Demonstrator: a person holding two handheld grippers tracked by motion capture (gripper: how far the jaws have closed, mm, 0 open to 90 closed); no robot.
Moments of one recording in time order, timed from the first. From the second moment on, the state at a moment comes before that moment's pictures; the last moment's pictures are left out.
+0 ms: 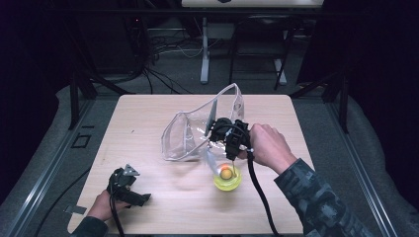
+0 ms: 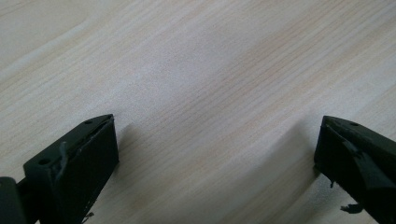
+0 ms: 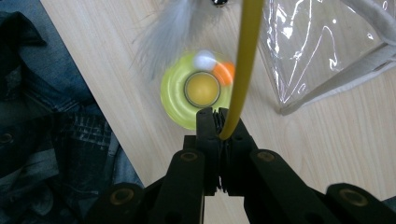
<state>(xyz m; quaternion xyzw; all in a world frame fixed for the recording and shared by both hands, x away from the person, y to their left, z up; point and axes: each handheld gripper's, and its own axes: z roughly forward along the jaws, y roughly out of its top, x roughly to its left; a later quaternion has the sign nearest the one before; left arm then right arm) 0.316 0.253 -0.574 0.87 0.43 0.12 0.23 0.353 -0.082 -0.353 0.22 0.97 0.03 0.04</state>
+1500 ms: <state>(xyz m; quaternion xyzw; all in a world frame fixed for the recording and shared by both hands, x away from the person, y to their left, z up) 0.315 0.254 -0.574 0.87 0.43 0.11 0.23 0.360 -0.081 -0.288 0.21 0.98 0.03 0.05</state>
